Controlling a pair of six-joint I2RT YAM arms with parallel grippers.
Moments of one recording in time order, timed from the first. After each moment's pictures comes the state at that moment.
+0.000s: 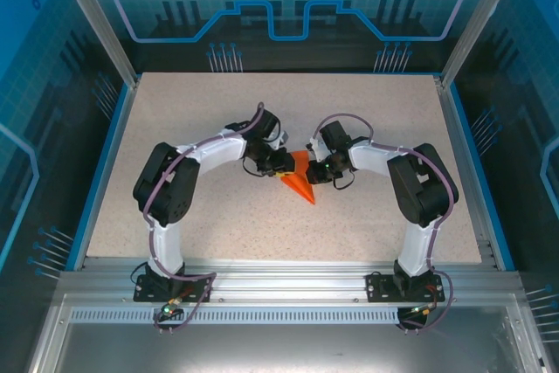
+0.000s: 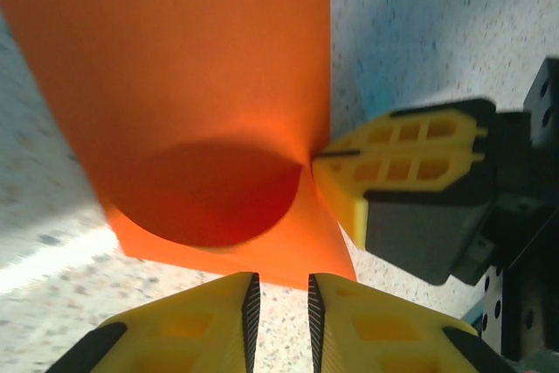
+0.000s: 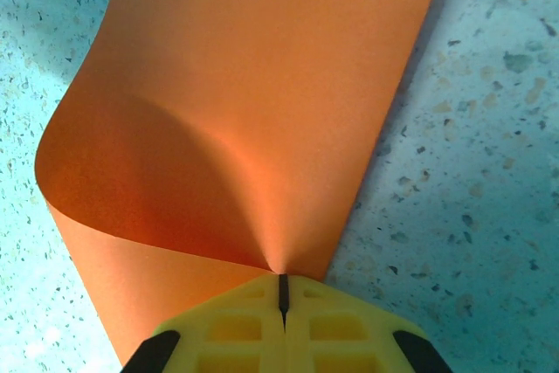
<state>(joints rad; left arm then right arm) -0.50 1.95 1.34 -0.55 0.53 -0.61 0.44 1.89 1.10 -0.43 -0.39 0.19</state>
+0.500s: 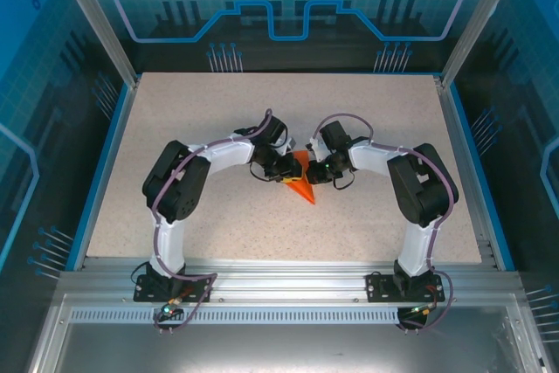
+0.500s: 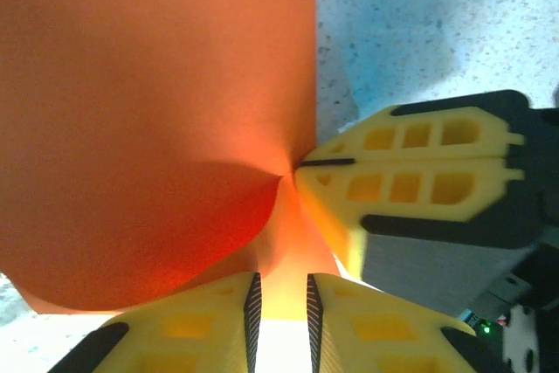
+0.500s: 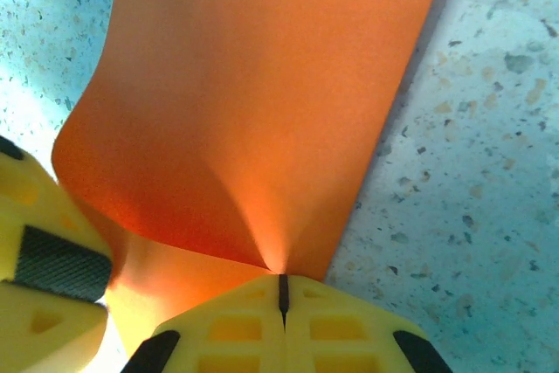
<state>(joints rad) -0.53 2.02 1.34 -0.48 0.57 -0.64 0.44 1.89 1.10 -0.43 -0.39 0.18</state>
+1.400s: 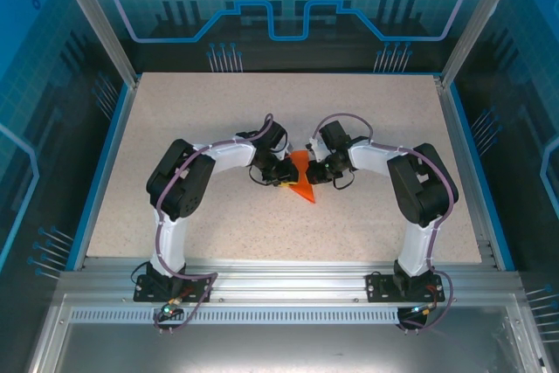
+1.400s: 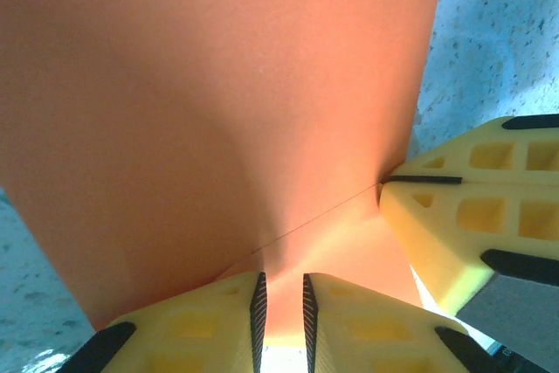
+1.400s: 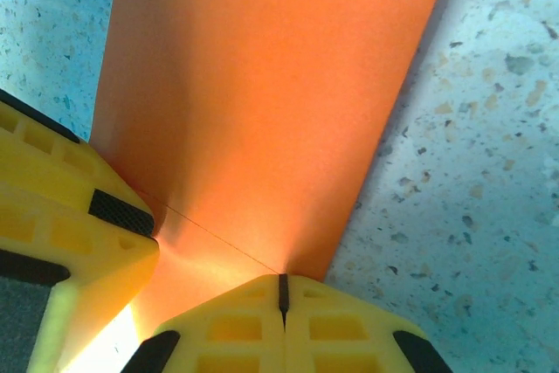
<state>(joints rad) -0.53 2.05 1.32 -0.48 0.52 -0.64 0.44 1.89 1.11 -0.44 -0.38 0.18</state>
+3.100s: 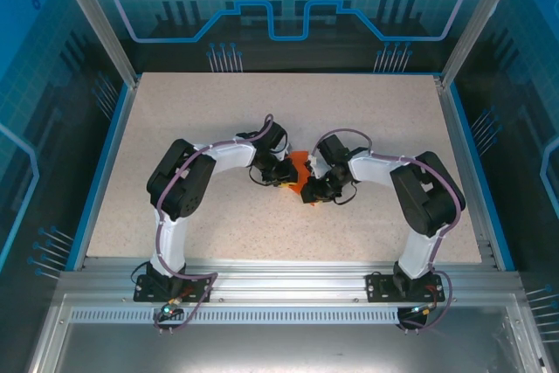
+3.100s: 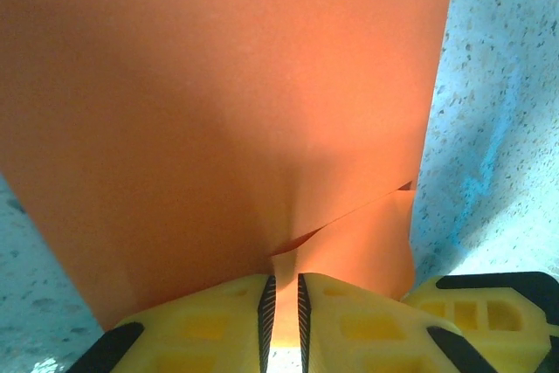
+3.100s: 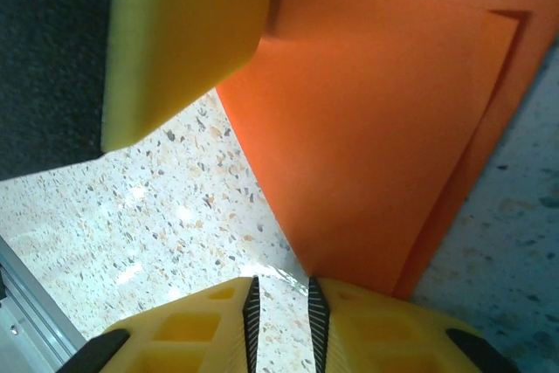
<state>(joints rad) -0.54 2.06 1.31 -0.47 0.51 -0.64 0.50 1.81 0.98 -0.50 -0.54 0.30</state>
